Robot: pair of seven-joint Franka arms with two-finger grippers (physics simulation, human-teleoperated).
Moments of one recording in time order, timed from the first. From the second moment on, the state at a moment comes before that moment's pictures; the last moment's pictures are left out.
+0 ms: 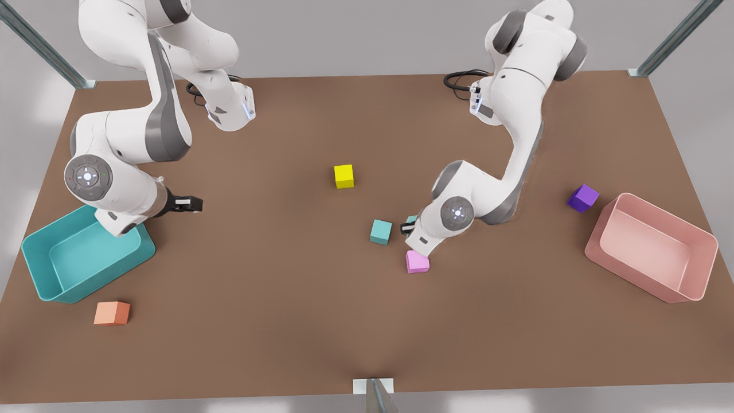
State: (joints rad) left arm -0.38 0.64 -0.22 -1.40 -0.07 1.84 -0.66; right arm 0.08 0.23 0.07 -1.47 -0.07 1.44 0.14
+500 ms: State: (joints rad) left arm -0.48 0.81 -0.25 -1.25 -0.06 1.88 -0.85; right arm 0.08 0.24 0.07 -1.48 -0.08 1.44 0.11
